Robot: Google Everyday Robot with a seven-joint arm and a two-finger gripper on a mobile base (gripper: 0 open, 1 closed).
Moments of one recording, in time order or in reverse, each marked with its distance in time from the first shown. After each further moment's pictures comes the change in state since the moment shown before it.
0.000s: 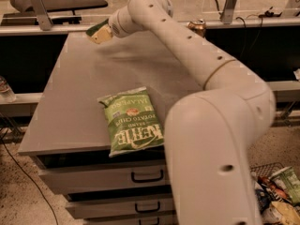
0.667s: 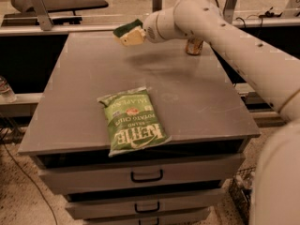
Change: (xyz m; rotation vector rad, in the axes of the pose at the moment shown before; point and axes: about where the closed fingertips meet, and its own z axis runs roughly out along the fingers) arm 0.040 -0.010 -0.121 0.034 -0.050 0.055
